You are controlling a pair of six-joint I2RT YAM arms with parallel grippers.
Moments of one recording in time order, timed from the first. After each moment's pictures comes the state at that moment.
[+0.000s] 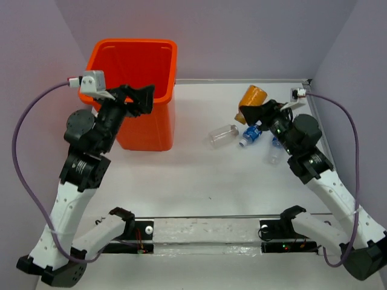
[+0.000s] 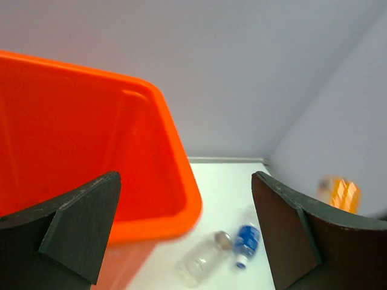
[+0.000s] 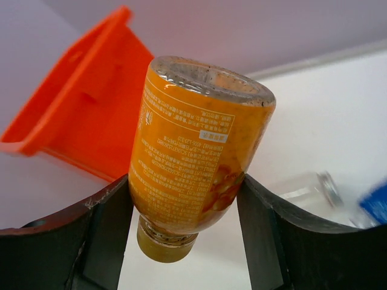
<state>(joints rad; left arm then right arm) -0.41 0.97 1.35 -0.20 -0.14 -0.36 0.42 0.82 0.84 -0.01 0.01 0.65</state>
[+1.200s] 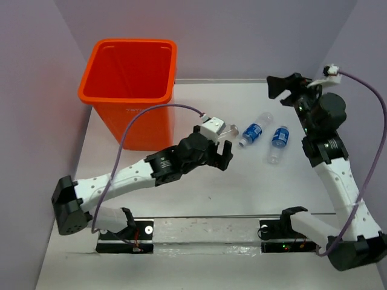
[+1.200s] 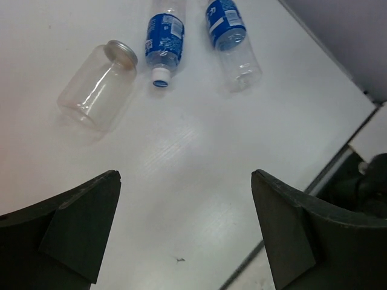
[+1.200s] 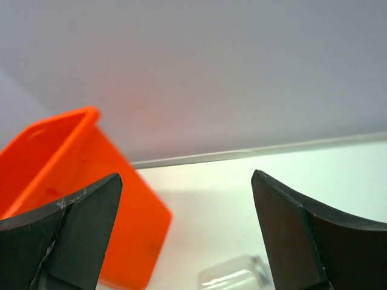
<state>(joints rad) -1.11 1.18 1.03 -0.20 -0.24 -0.40 0.27 1.11 1.29 0.00 -0.05 0.45</state>
